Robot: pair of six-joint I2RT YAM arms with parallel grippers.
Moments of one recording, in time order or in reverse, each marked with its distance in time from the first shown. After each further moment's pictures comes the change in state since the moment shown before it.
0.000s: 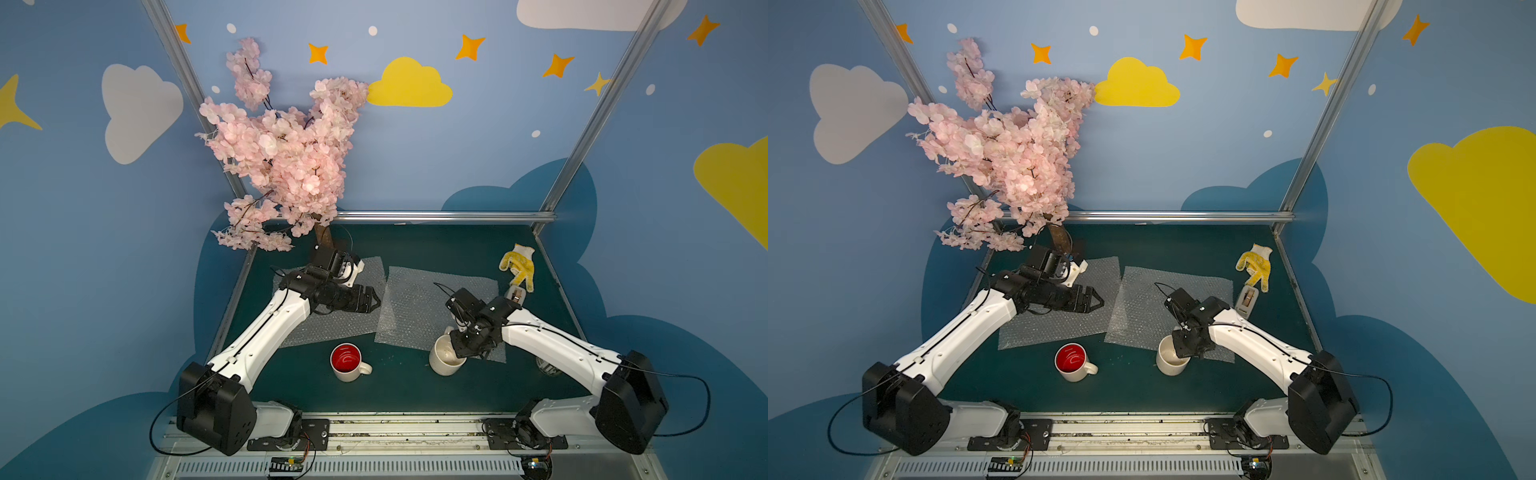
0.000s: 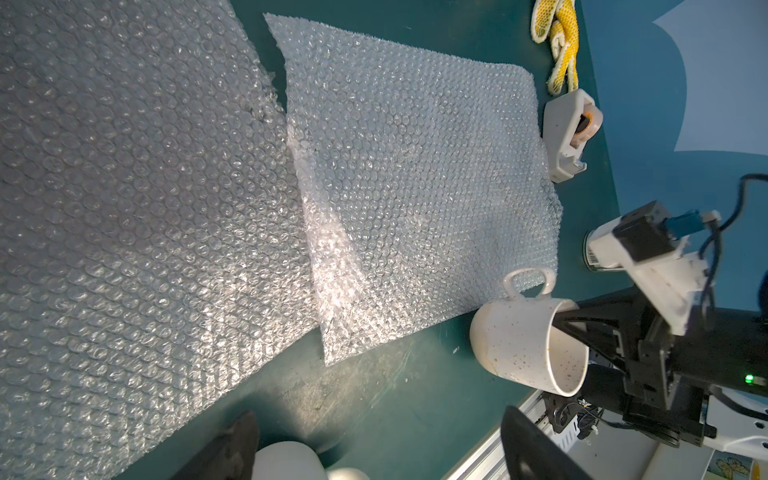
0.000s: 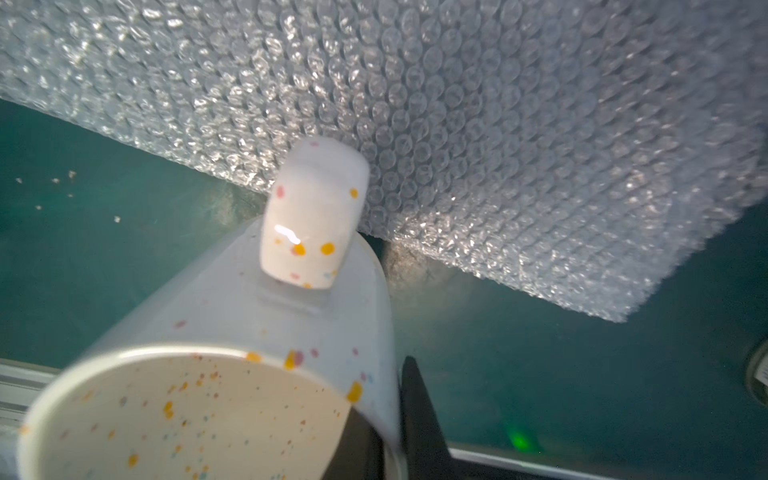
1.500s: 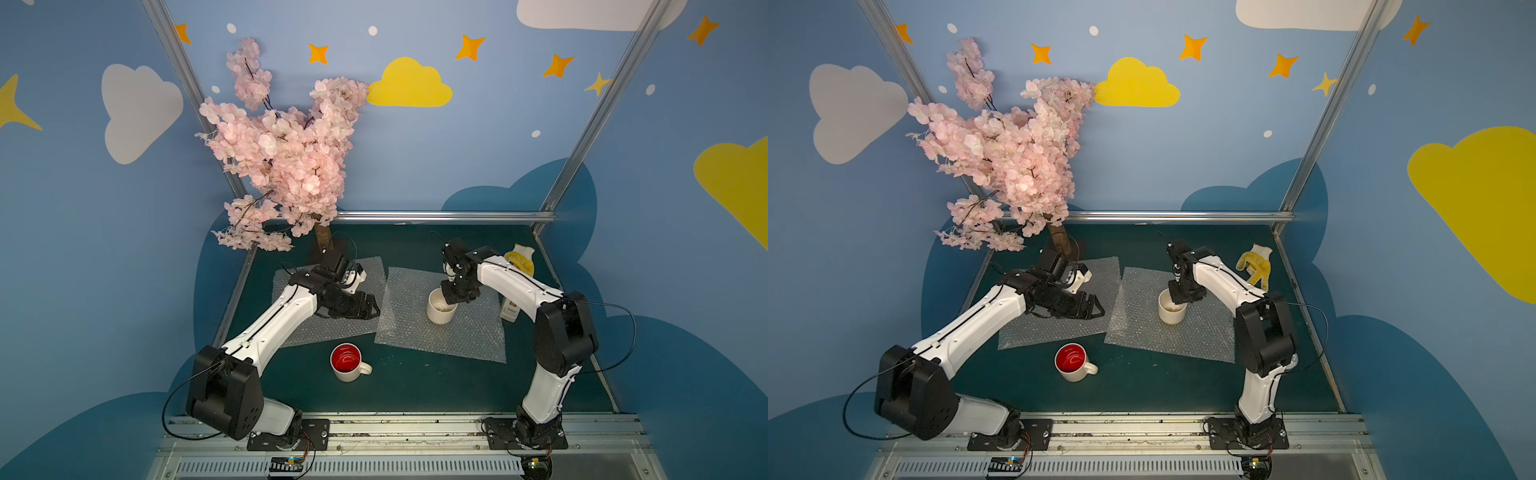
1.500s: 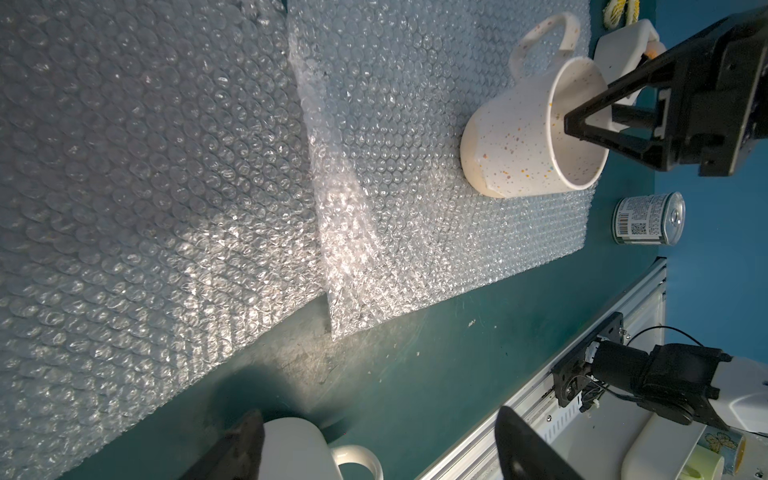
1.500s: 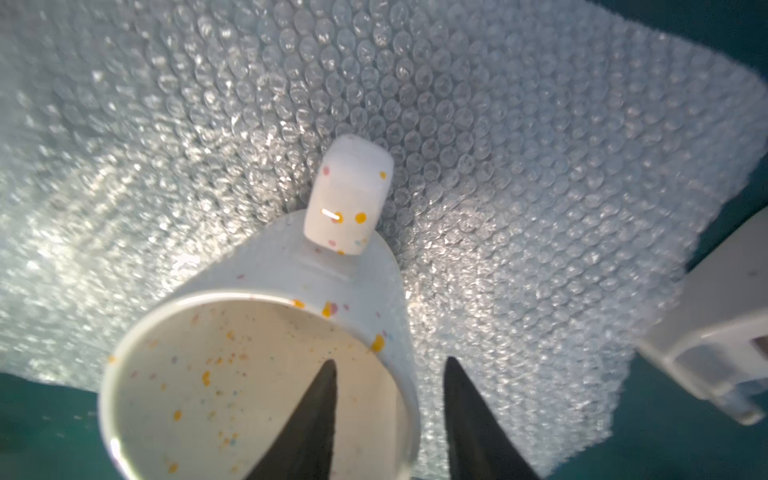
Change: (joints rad) left arm 0.000 0.076 -0.021 -0.048 0.021 0.015; right arm -0.241 0.487 0.480 0.051 0.035 -0.255
